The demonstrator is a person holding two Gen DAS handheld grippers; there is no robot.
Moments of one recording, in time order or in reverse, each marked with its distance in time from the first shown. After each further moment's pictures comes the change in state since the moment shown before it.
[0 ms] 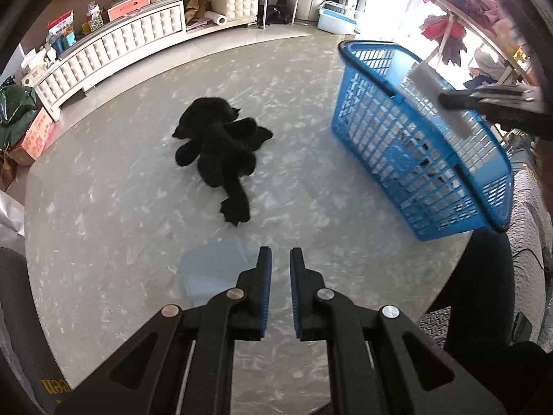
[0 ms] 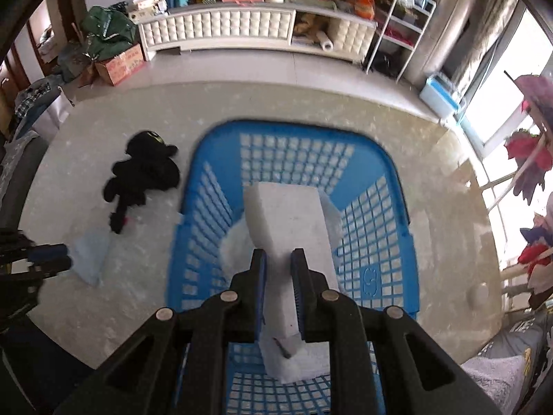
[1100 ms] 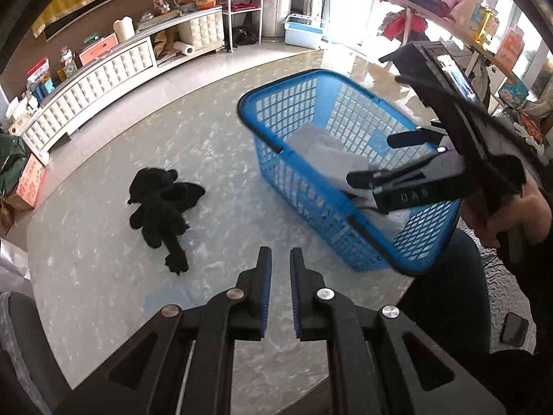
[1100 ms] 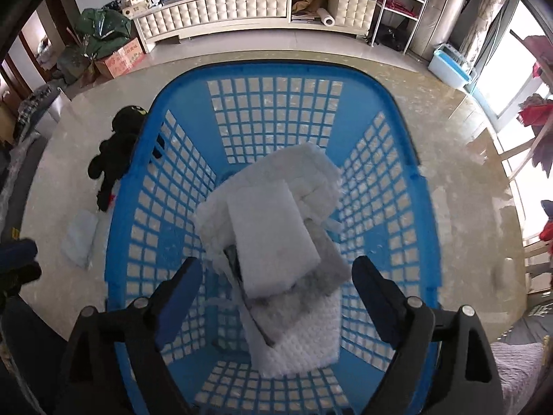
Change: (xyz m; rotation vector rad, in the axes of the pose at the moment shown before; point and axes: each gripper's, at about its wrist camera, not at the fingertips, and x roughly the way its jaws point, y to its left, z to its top) left arm -0.029 -0.093 0.036 0.128 -0.069 -0.009; right arm 0.005 -0.028 -0.034 0.043 0.059 0.069
